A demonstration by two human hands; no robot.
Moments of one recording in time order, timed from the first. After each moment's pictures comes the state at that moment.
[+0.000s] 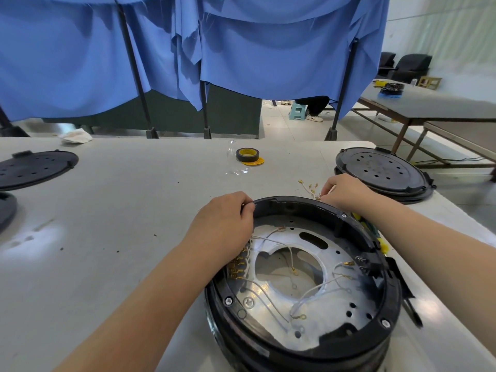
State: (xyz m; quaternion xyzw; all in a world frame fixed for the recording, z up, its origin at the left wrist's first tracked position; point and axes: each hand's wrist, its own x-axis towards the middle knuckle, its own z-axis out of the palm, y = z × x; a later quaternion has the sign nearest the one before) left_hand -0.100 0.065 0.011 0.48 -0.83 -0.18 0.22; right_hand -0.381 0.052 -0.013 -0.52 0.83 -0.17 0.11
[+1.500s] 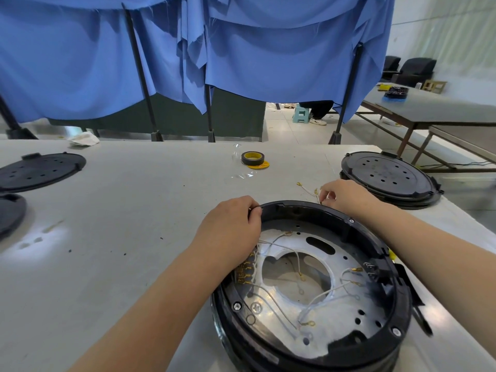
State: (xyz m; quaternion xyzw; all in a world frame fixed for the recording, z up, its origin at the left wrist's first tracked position) left_hand -0.100 0.063 0.008 0.48 -0.83 -0.18 0.22; right_hand -0.375 0.048 -0.013 -0.61 0.79 -0.08 0.04
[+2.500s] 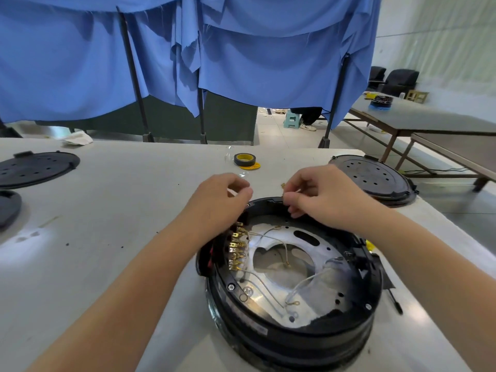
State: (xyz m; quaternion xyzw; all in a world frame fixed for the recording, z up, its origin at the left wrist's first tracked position) left_hand -0.088 0.057 0.033 0.42 -0.80 -0.28 0.32; right_hand -0.268 0.137 0.060 -0.63 0.66 -0.36 0.21
